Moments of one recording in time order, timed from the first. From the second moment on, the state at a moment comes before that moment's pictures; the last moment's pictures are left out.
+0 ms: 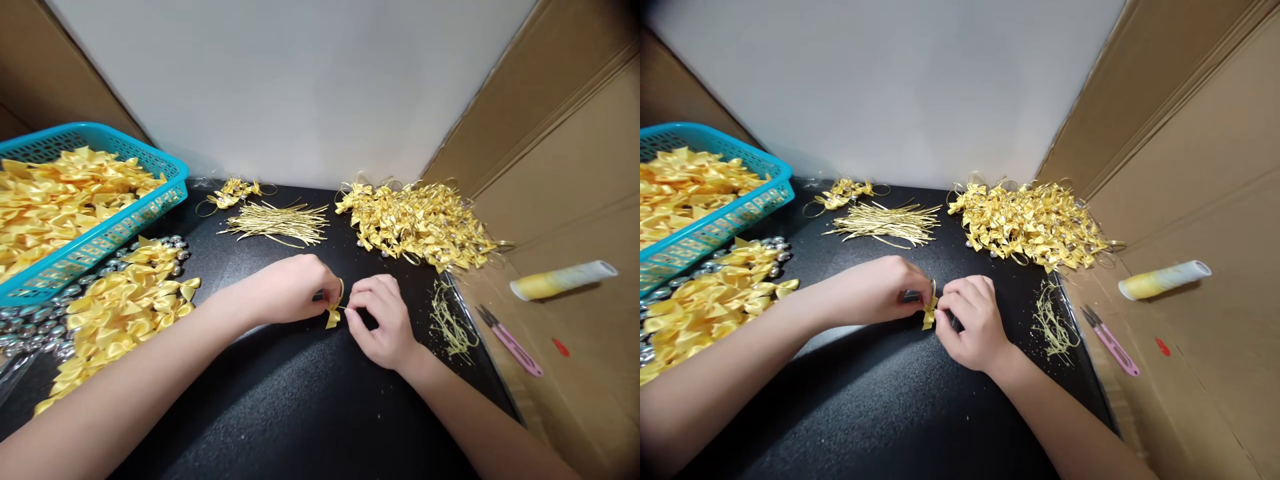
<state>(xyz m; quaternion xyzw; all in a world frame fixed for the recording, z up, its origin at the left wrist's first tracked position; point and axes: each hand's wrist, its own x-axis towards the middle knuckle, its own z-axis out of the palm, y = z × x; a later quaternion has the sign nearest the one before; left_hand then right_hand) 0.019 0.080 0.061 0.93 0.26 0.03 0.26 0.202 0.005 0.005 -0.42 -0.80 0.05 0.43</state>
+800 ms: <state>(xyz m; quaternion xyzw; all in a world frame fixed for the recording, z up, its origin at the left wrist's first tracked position) 0.026 0.069 0.055 0.89 0.30 0.07 0.33 0.209 0.011 -0.002 -0.39 -0.84 0.04 0.37</state>
